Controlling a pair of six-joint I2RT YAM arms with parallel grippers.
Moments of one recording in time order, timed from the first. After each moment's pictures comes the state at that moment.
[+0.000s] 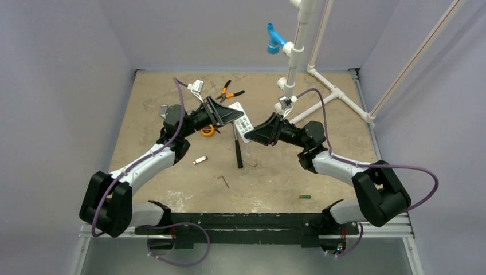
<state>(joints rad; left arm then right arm) -0.43 1.29 0.74 0.68 0.61 -1.15 0.51 1.39 0.58 1.11 -0.77 1.11</state>
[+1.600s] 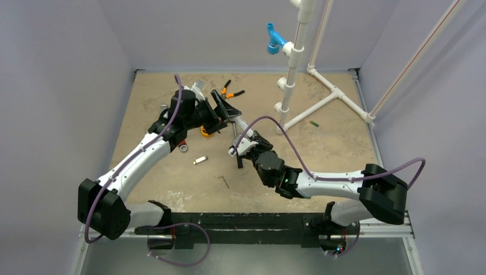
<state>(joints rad) -0.45 1.27 1.04 -0.23 0.34 -1.03 1.14 1.36 0.65 0.63 0.77 -0.57</state>
